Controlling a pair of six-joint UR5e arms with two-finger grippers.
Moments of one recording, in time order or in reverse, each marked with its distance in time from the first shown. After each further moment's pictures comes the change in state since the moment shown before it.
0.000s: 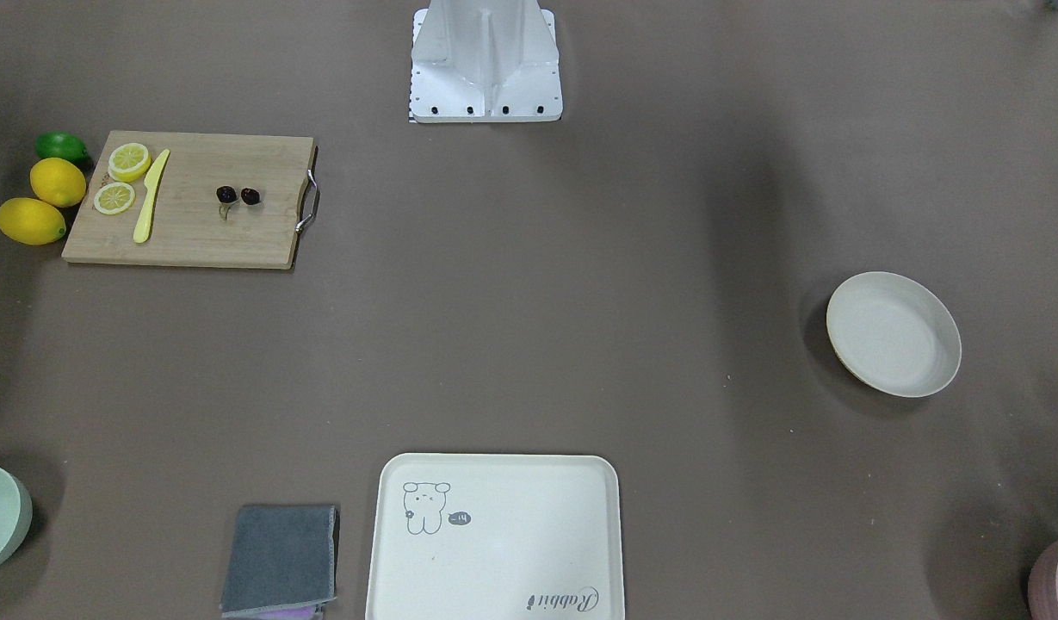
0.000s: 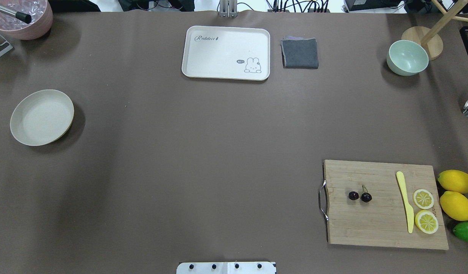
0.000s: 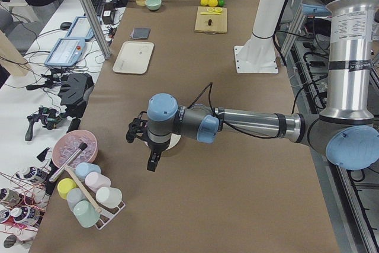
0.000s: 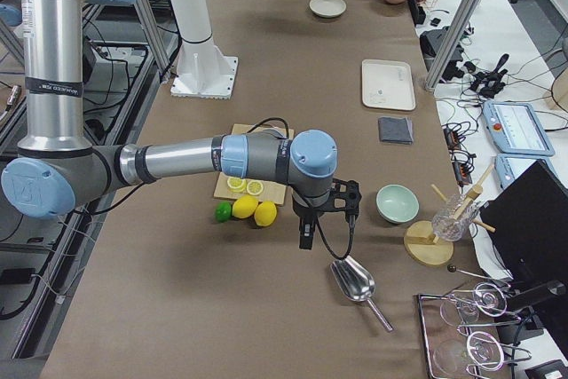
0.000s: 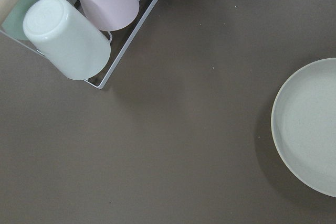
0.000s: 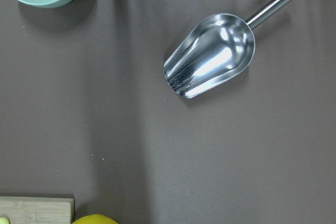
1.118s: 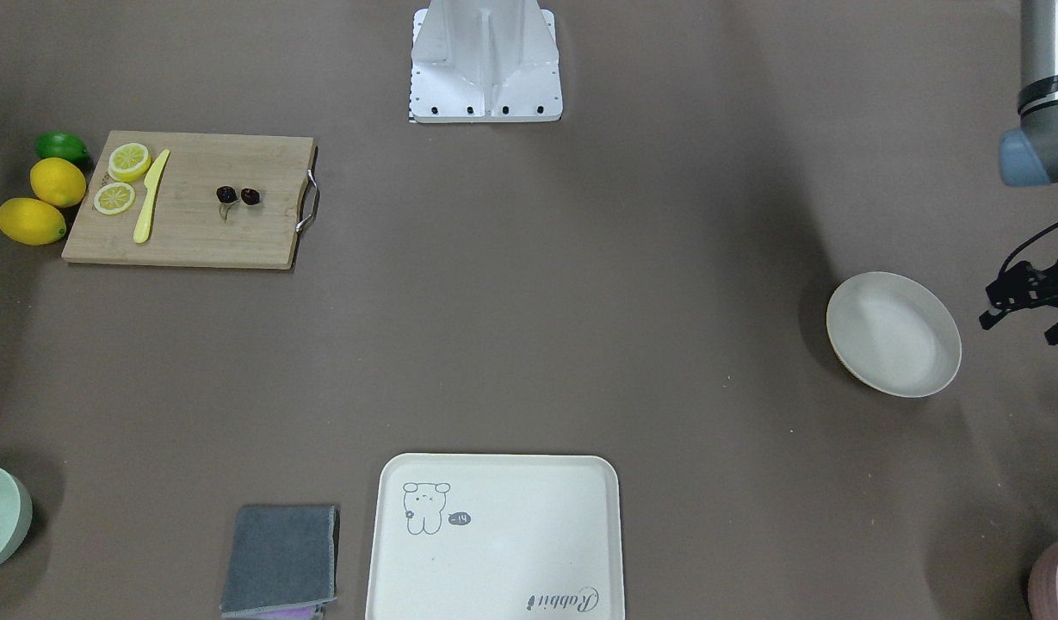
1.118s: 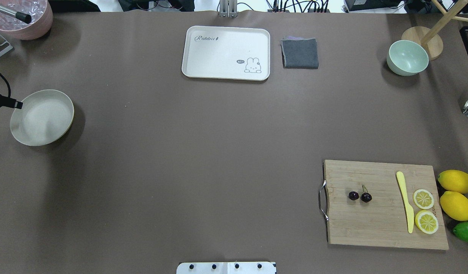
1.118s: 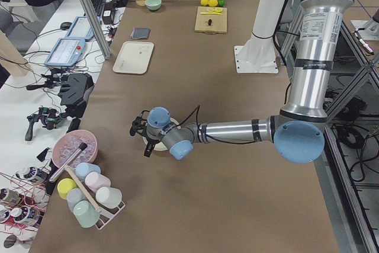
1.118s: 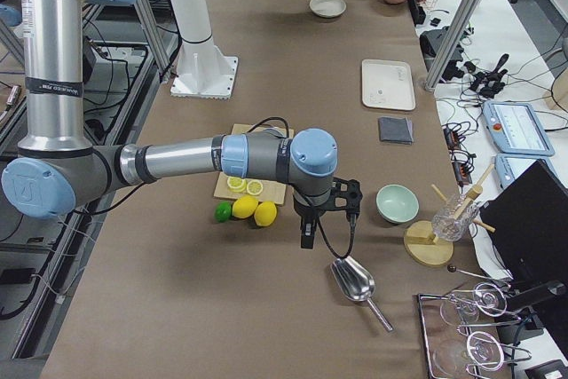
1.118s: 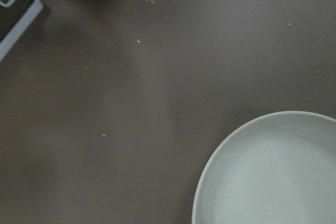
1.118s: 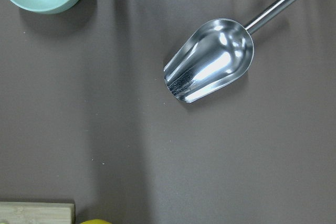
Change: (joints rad) left arm 0.395 -0.139 0.422 -0.736 0.092 -0.514; right arm 0.000 0.001 0.000 0.021 -0.003 0.021
